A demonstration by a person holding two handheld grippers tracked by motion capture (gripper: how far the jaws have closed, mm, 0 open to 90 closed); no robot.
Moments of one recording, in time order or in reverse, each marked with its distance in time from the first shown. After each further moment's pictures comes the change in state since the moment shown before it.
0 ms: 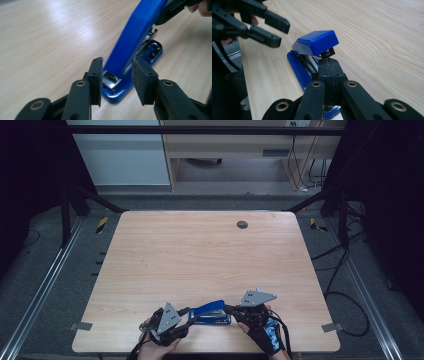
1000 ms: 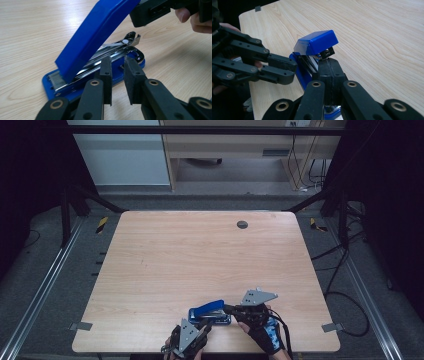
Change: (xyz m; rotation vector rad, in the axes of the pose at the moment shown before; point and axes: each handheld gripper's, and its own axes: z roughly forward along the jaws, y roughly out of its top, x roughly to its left) left arm -0.061 -0.017 0.035 -0.127 0.089 -0.184; right arm -0.003 -0.001 0.000 -0.017 0.026 0.014
